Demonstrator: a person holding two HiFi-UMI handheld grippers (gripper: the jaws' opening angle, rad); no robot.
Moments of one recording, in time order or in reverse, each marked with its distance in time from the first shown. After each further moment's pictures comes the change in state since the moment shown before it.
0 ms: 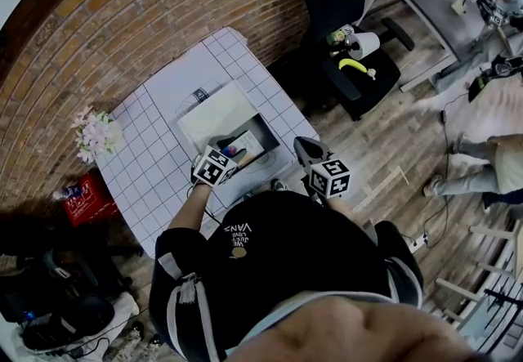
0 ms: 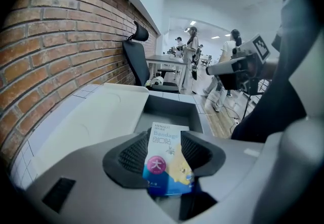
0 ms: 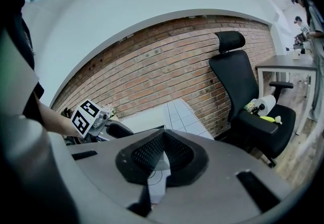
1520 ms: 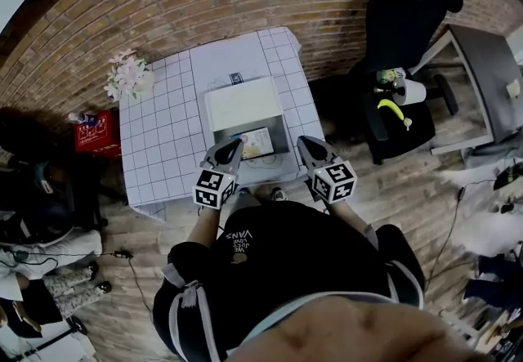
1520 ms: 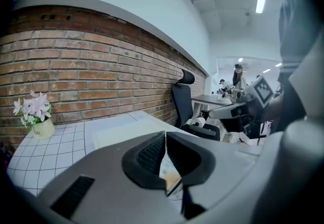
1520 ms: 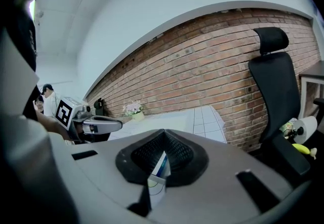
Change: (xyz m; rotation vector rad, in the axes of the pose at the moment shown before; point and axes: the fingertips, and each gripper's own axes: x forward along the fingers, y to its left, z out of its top) left arm -0.098 -0.028 0.042 -0.336 -0.470 0.544; right arm 0.024 0.020 0.031 -0.204 0.008 0.363
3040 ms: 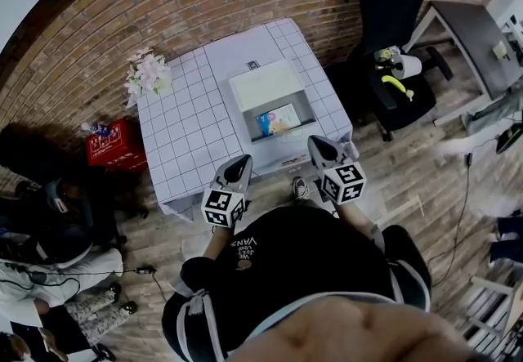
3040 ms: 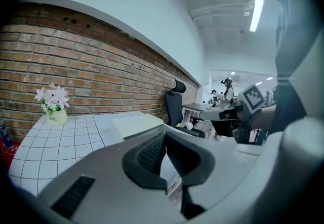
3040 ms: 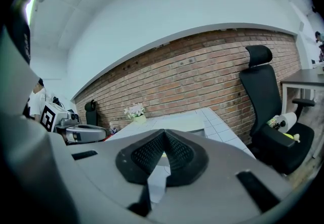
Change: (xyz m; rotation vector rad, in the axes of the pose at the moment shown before) left arm -0.154 -0.004 -0.043 -0.060 -0.077 -0.095; right arm -0.038 0.131 -0.025 0.010 -0.075 -0.160
